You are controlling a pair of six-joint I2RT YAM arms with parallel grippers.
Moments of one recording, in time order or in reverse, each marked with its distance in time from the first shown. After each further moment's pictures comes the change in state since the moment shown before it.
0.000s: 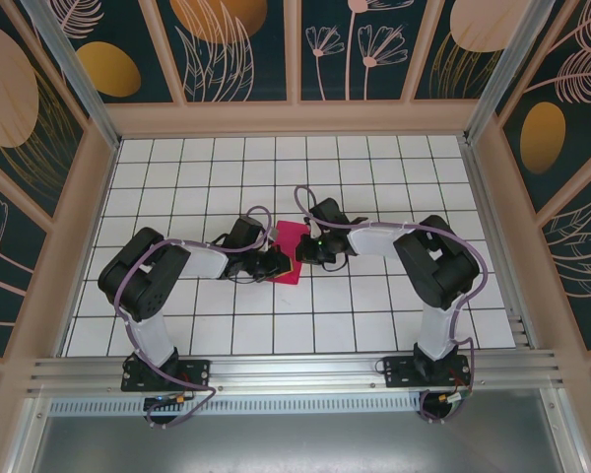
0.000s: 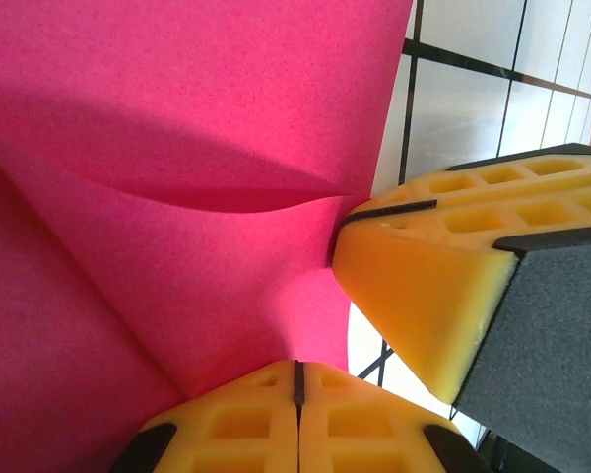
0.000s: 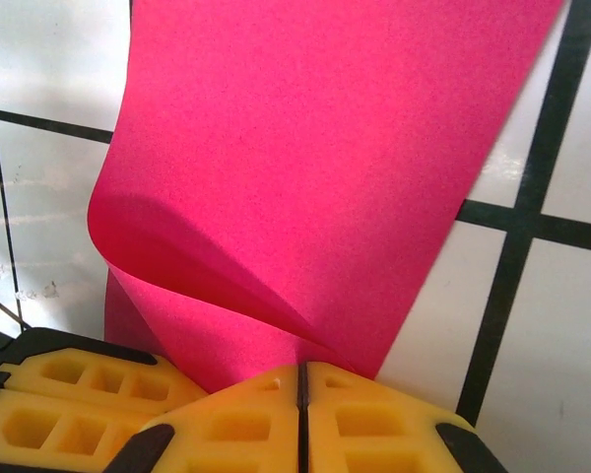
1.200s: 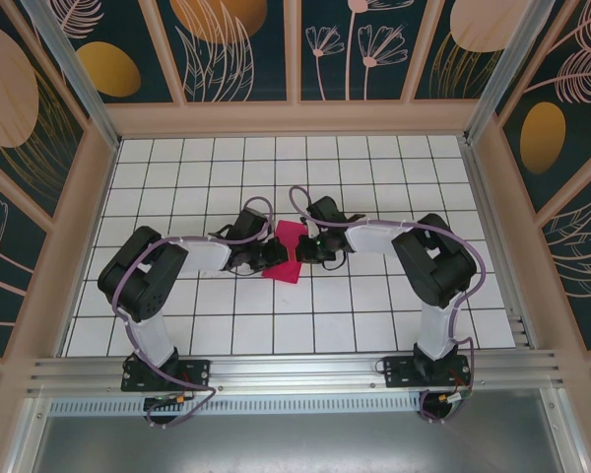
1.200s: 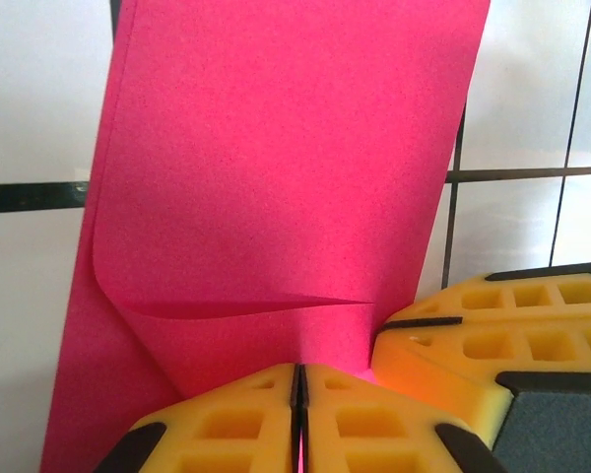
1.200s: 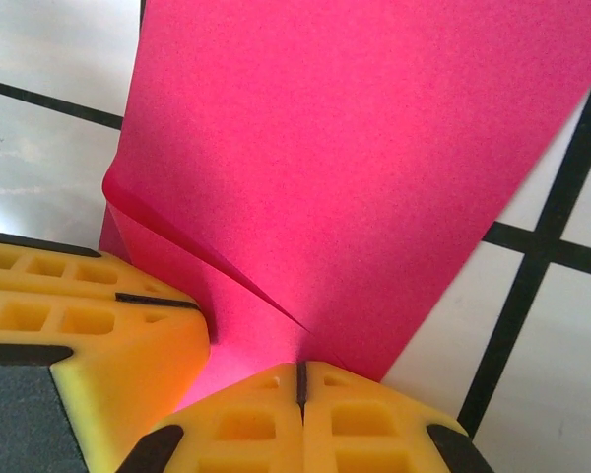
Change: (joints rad) left arm -0.002 -0.005 0.101 -0.158 -0.200 0.061; right arm 0.002 0.024 0.040 -0.063 0.018 -0.107
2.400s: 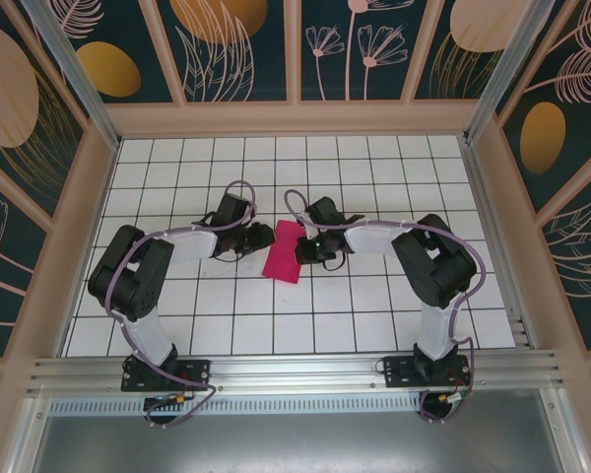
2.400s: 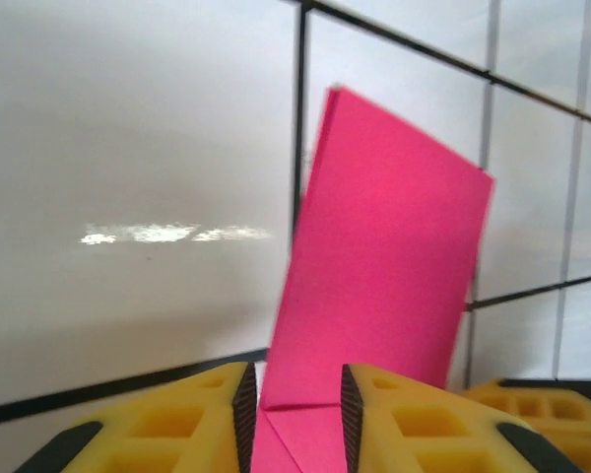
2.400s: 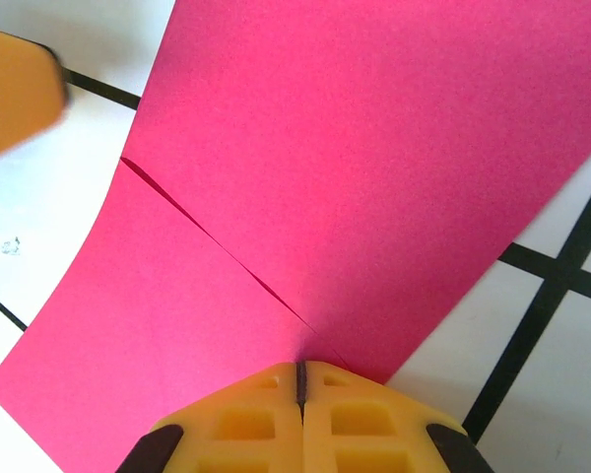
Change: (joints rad) left arm 0.130 -0.060 0.037 -0.054 -0.039 0.090; right arm 0.005 -0.002 -0.003 0.001 0.022 -0.110
